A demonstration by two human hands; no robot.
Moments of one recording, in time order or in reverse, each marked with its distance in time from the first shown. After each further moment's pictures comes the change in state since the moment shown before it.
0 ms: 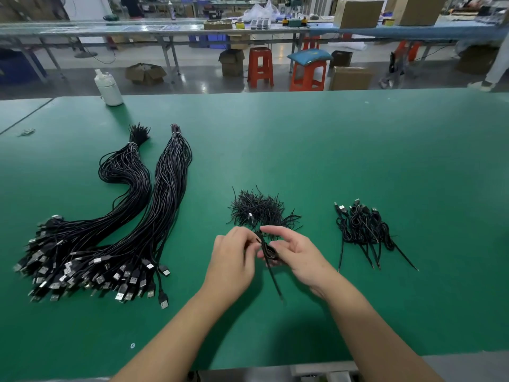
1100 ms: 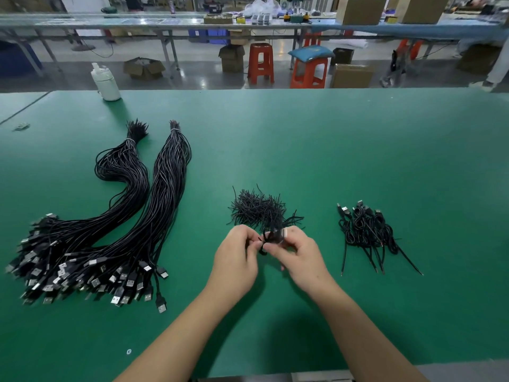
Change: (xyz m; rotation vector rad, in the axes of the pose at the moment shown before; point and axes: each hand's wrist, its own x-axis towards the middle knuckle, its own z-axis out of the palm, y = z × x) left_hand 0.009 0.003 0.005 -0.136 0.017 -0.141; right_hand 0.006 0.001 0.008 -0.283 0.253 -0.167
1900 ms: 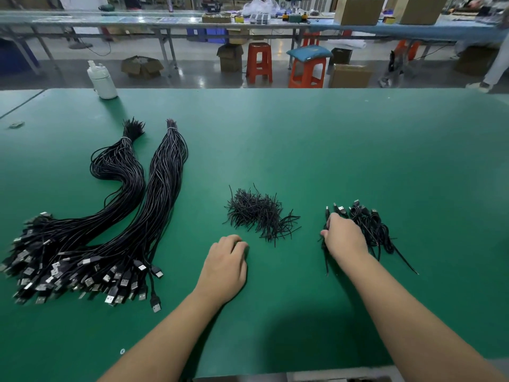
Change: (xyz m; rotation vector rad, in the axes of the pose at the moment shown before) left_hand 0.002 -0.082 0.032 0.490 -0.086 0.263; right_hand 0.064 0.054 -0.096 -1.181 0.187 0.319
